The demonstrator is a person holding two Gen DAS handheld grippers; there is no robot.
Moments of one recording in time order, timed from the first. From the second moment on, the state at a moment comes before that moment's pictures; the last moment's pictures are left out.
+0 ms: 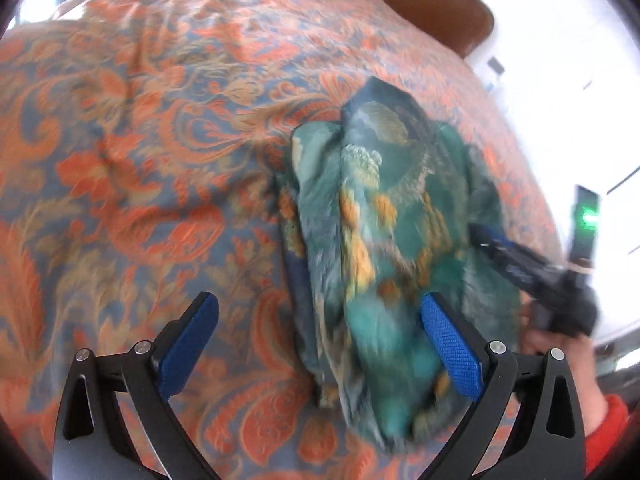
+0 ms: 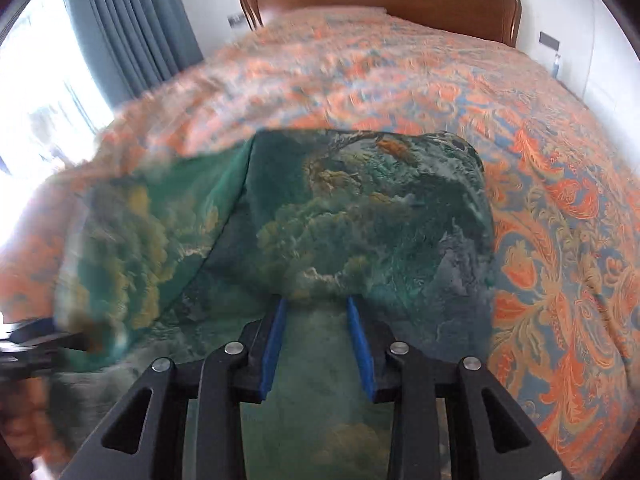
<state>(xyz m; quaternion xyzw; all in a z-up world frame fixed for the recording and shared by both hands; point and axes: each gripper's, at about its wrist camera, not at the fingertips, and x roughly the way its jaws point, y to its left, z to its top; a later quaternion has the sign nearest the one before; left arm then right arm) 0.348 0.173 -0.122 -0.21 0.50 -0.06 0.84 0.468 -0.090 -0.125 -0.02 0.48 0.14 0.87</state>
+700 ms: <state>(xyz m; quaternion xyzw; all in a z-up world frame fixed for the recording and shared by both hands) 0.239 0.158 -0.136 -0.08 0.48 0.03 0.87 0.330 -0.192 -0.140 0.05 0.44 0.24 0.87</state>
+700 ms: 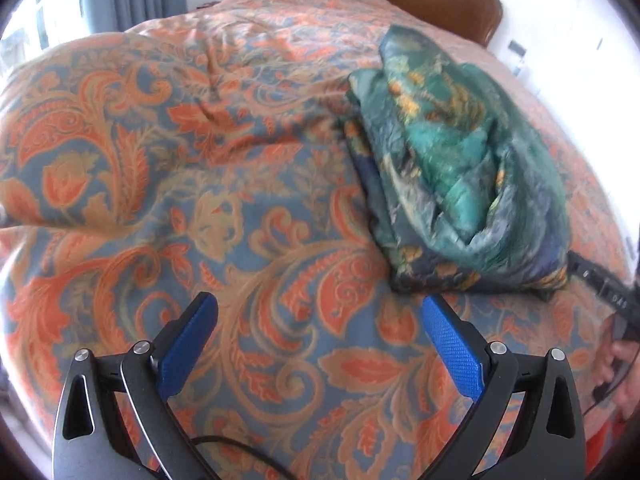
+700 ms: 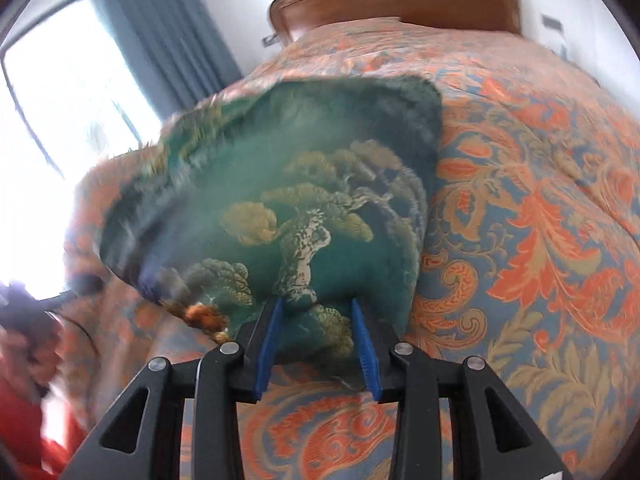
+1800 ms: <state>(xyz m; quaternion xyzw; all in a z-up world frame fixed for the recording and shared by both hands) 0.205 0.134 -0.069 0.02 0.36 0.07 0.93 0.208 -0.269 -0.100 0.01 0.41 -0.01 0.91</state>
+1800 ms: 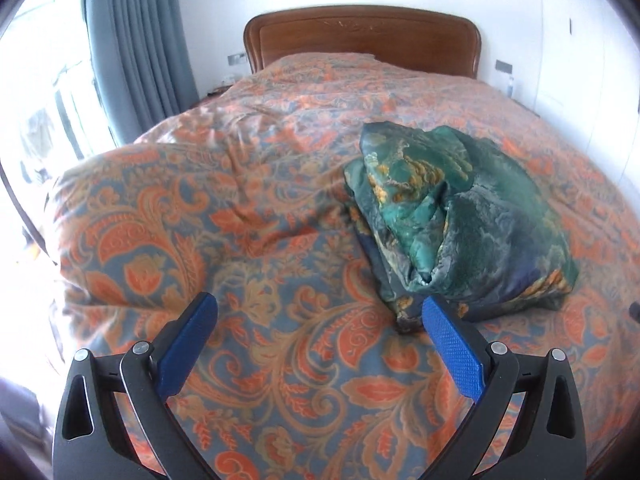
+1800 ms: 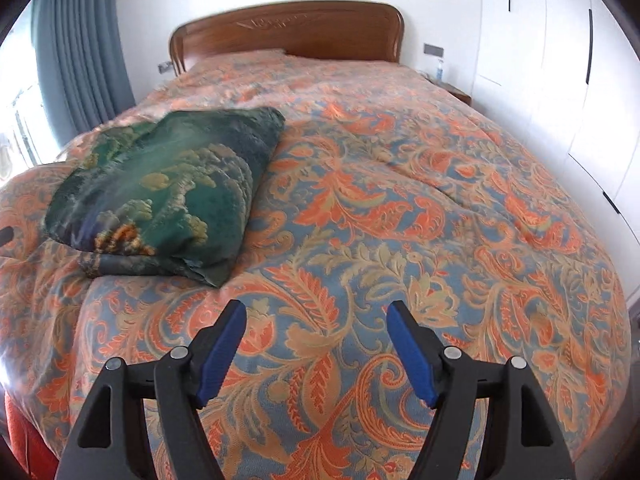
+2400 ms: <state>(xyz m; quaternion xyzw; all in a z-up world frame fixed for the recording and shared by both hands) 0.326 0.231 -0.094 -0.36 0.45 -0.23 0.79 0.265 -0.298 -0.079 0.20 0.38 0.16 0.89</state>
